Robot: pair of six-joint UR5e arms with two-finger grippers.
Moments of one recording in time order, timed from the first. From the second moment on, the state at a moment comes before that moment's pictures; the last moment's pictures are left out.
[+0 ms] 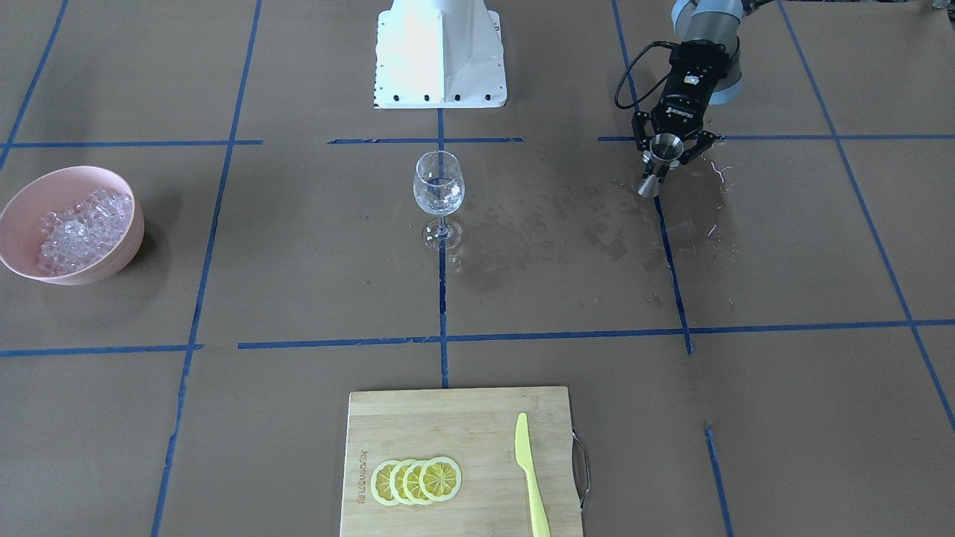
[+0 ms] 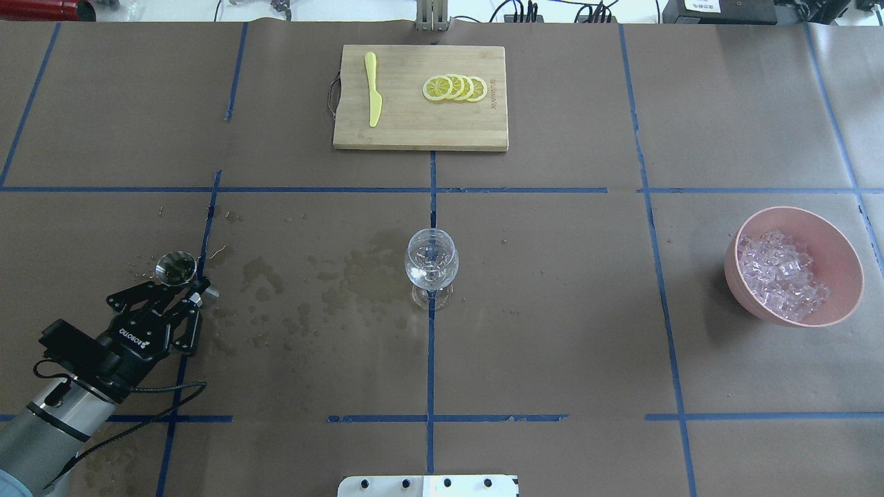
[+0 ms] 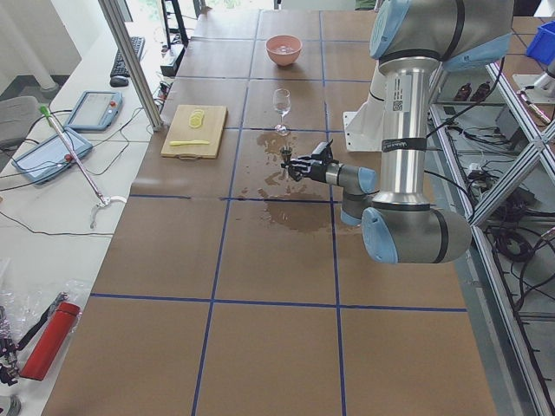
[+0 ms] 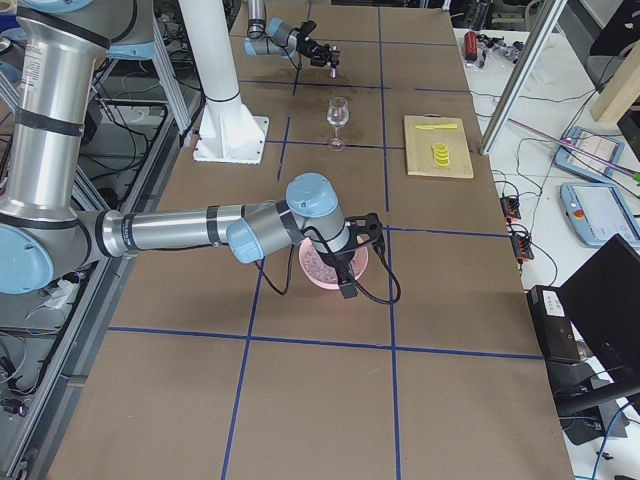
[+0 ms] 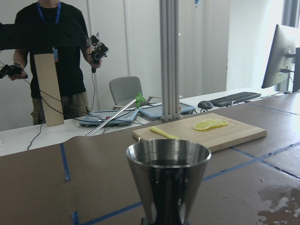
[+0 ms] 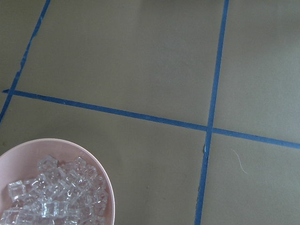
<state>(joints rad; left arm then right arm) -0.10 -1.53 -1.65 -3.41 -0.67 -0.28 1.50 -1.82 1.93 -1.21 2.31 0.20</state>
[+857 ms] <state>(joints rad) -0.47 -1.76 -1.85 -2.91 -1.60 -0.15 1.50 -1.82 1.93 -1.21 2.31 0.22</state>
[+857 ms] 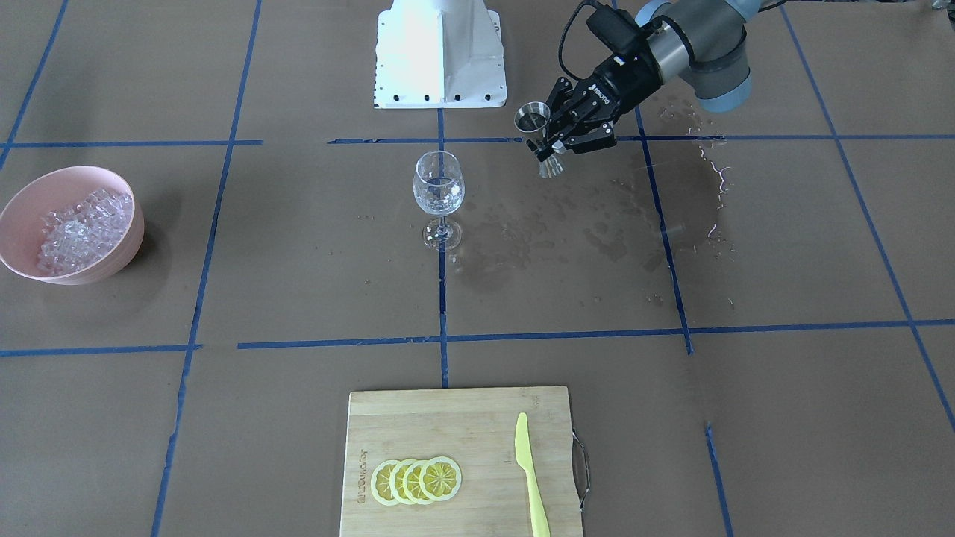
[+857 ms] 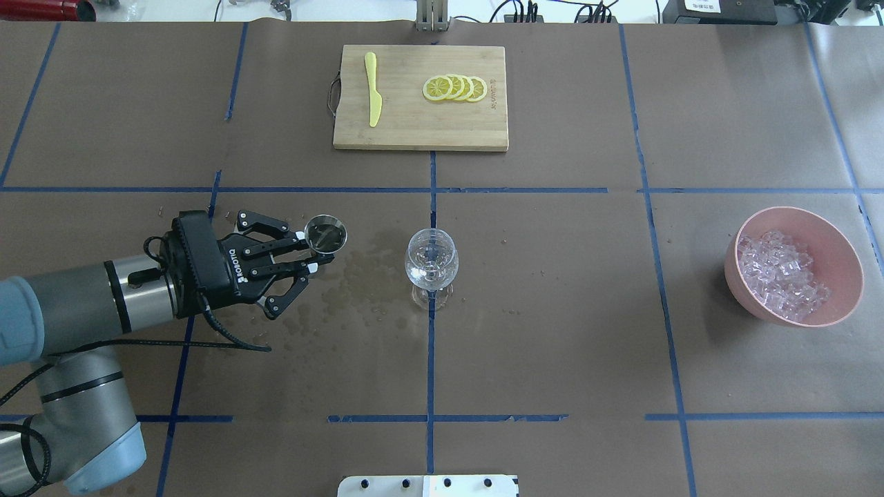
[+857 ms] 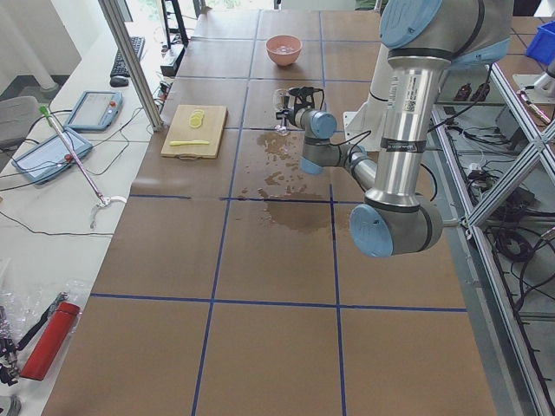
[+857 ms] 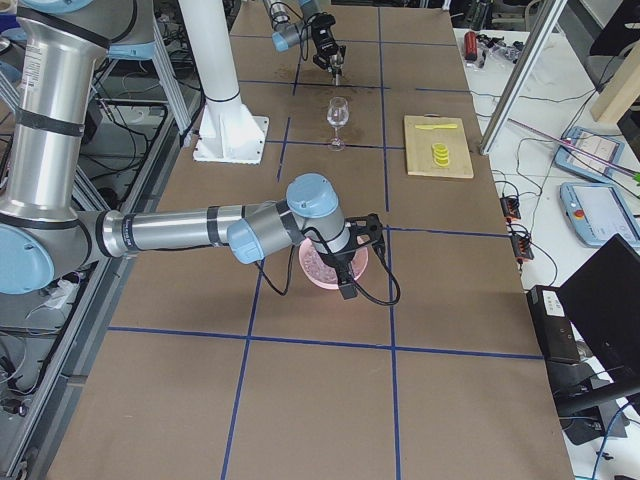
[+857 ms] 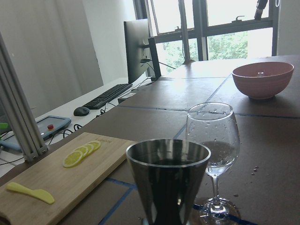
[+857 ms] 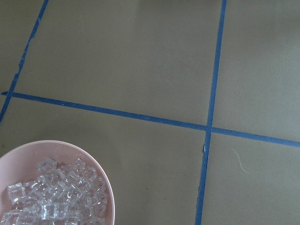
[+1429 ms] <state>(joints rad) -0.48 -1.82 -1.89 -2.66 -1.63 -0.18 1.50 -1.82 1.93 -1.21 2.31 0.24</state>
